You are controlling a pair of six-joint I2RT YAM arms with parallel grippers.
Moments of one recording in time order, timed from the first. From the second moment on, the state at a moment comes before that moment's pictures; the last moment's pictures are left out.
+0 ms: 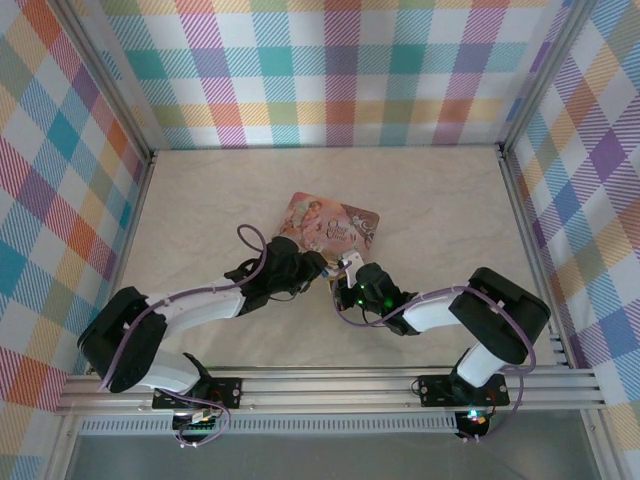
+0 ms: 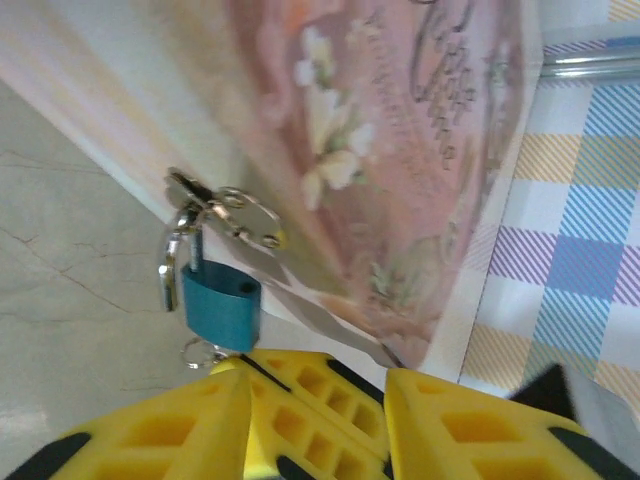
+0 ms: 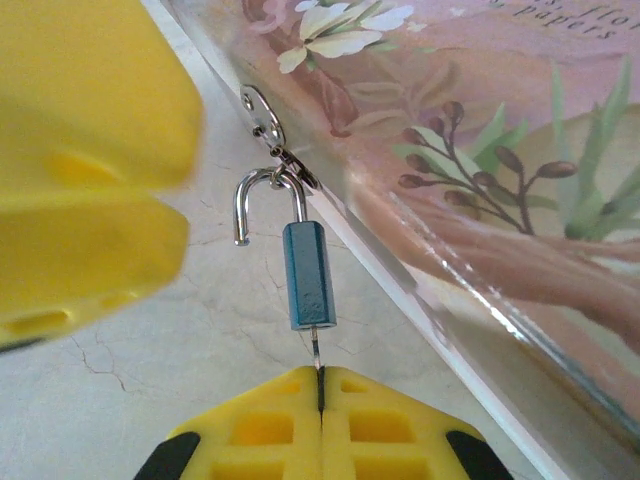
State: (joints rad) left arm -0.75 1.39 0.68 0.09 0.09 -1.37; right arm 0.87 1.60 0.45 0.64 0.01 0.36
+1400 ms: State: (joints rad) left arm -0.46 1.18 0.79 -0.32 0.04 -1.03; right arm 0.72 1.43 0.40 0.47 -0.18 0.64
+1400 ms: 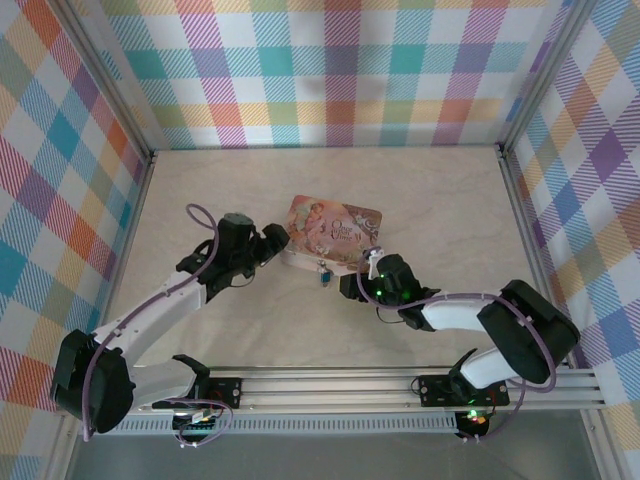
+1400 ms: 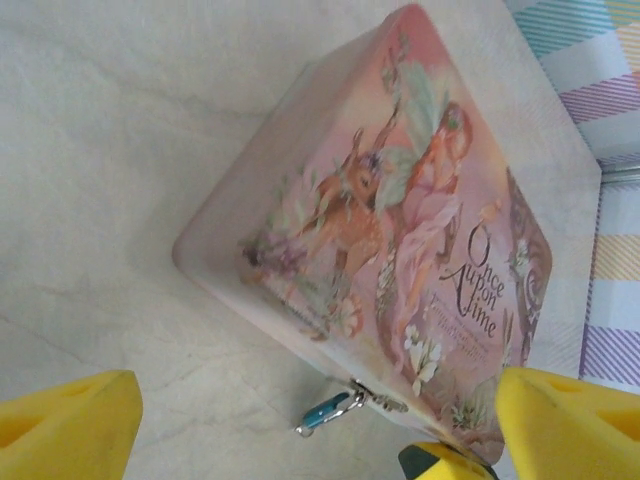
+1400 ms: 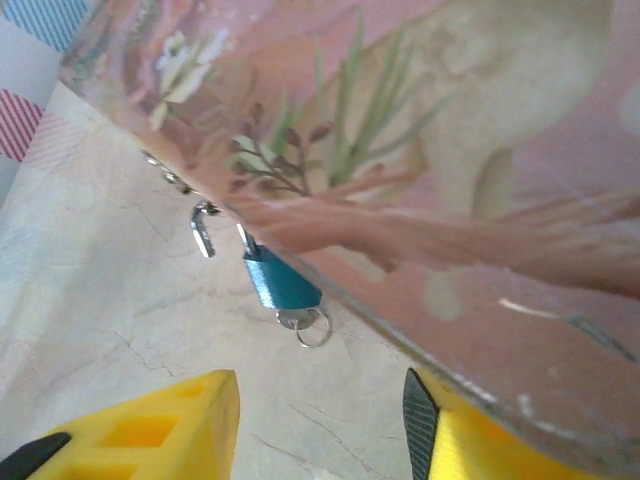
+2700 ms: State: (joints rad) left arm -0.39 1.49 0.79 -0.16 0.22 -0.88; right arm 0.47 1.59 0.60 0.45 -0.46 0.51
